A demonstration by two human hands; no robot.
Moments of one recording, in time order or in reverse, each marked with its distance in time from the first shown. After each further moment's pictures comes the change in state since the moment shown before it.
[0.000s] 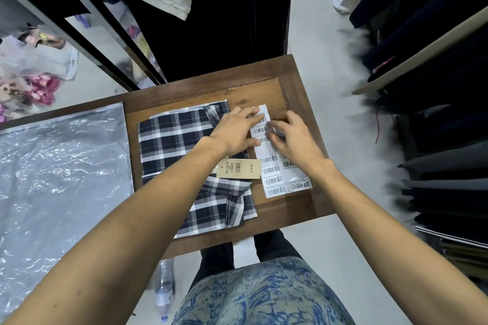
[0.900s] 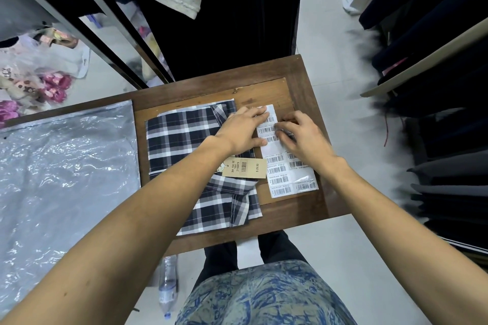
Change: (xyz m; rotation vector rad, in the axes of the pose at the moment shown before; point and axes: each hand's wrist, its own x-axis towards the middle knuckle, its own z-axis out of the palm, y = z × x) left_hand -0.001 -0.003 0.002 -0.011 0.008 0.014; right_hand 0.000 0.010 -0.007 -0.066 0.017 -0.109
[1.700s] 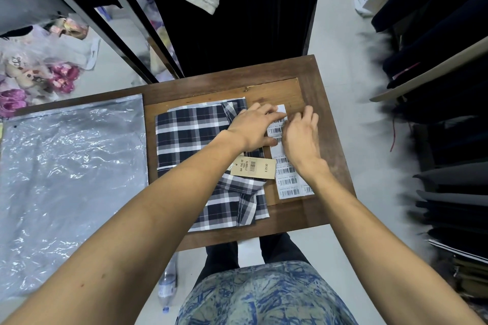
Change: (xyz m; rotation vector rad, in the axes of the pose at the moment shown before) left_hand 0.001 0.004 -0.009 0.019 0.001 -0.017; right_hand 0.025 -0.051 0.028 -0.188 0.066 0.432
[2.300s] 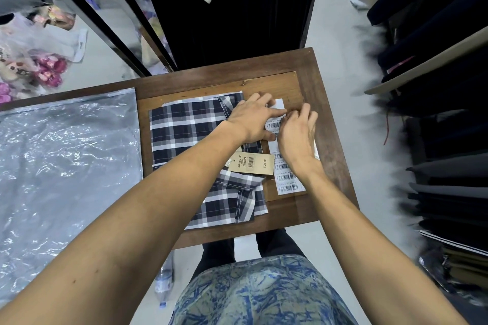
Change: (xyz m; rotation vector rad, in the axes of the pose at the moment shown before) left_hand 0.007 0.001 -0.006 0.043 -0.017 0.008; right_hand -0.010 -0.009 0.004 -0.012 0.043 0.050
